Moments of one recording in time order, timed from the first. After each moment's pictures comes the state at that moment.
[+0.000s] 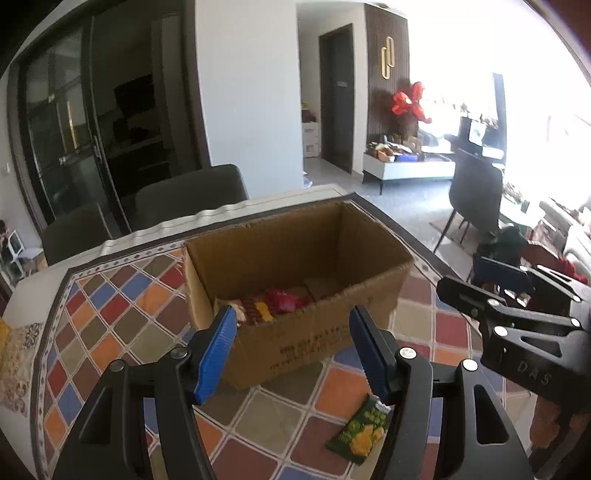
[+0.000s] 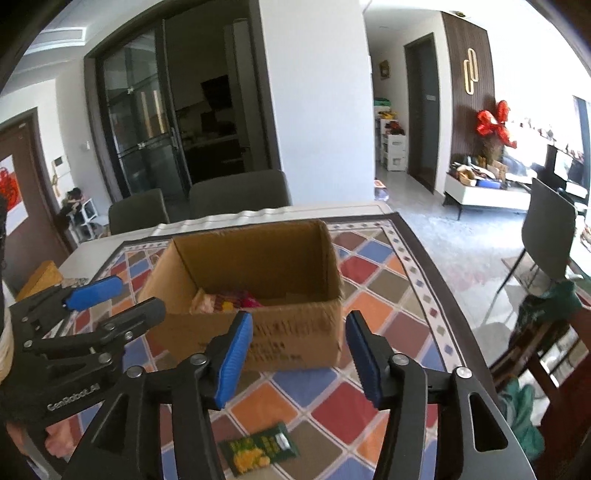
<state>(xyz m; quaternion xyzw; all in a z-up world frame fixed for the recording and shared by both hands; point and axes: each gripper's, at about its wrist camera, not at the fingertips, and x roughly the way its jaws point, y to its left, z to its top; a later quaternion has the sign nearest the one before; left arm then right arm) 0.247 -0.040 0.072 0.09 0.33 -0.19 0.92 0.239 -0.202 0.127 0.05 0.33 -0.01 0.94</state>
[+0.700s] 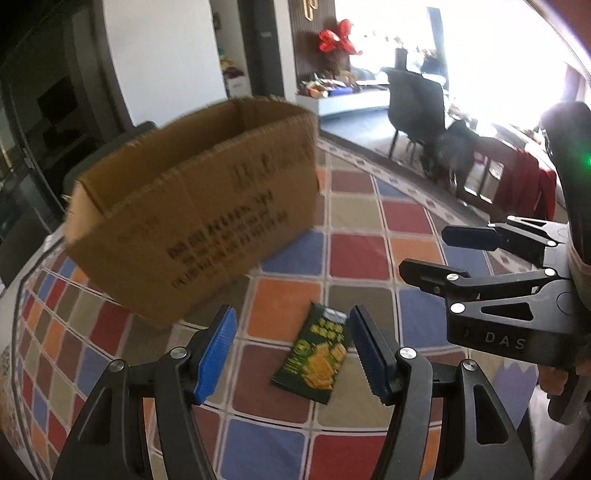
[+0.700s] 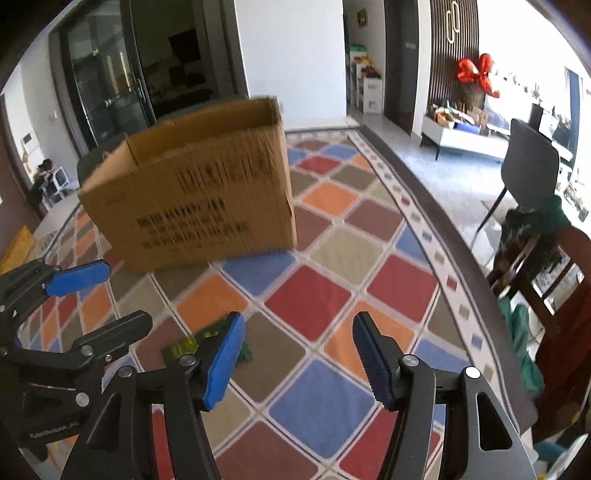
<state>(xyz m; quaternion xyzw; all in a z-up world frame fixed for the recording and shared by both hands) 0.204 -0.087 -0.020 0.18 0.40 -0.29 0.85 0.191 -0.224 0.035 0.06 0.44 -0.05 0.89</state>
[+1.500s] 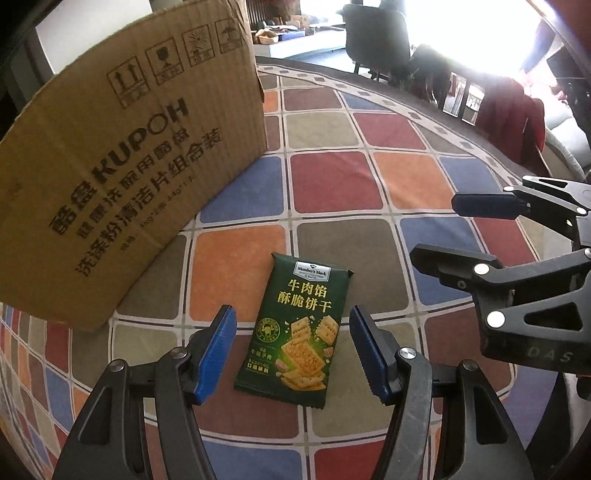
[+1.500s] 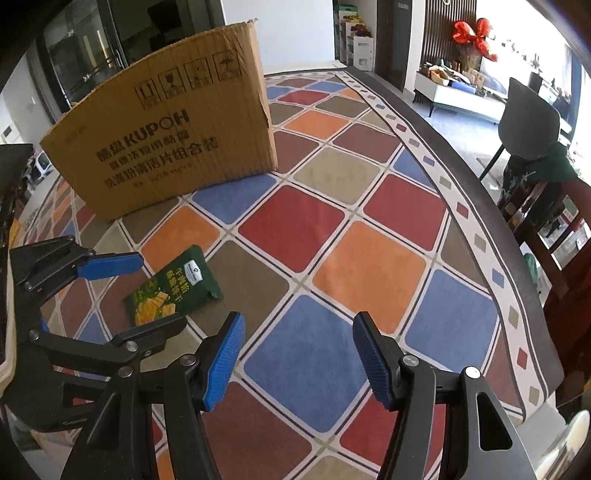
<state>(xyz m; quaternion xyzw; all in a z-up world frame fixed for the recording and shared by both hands) 0.222 -0.118 -0.086 0.26 0.48 -0.34 0.77 0.182 -0.227 -0.019 0.08 0.52 -0.06 0.85</state>
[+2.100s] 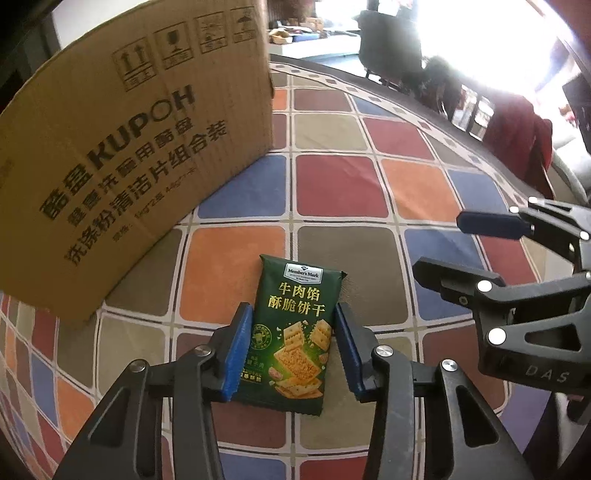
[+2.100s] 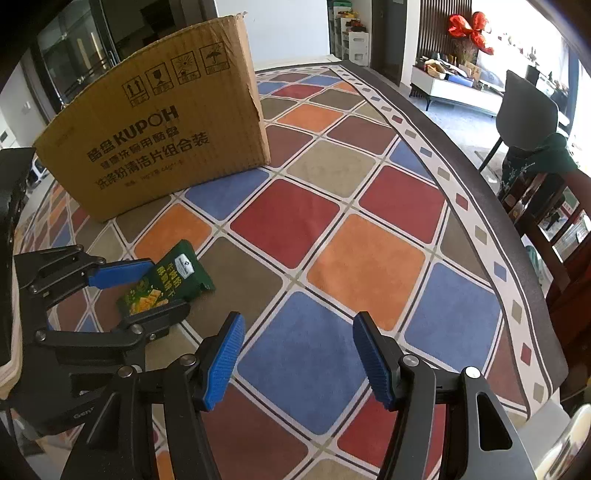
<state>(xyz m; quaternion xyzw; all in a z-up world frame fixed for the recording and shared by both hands) 0.227 -0.118 -0.091 0.21 0.49 -0.33 0.78 0.182 -0.230 -0.023 0.09 0.52 -0.07 0.85</state>
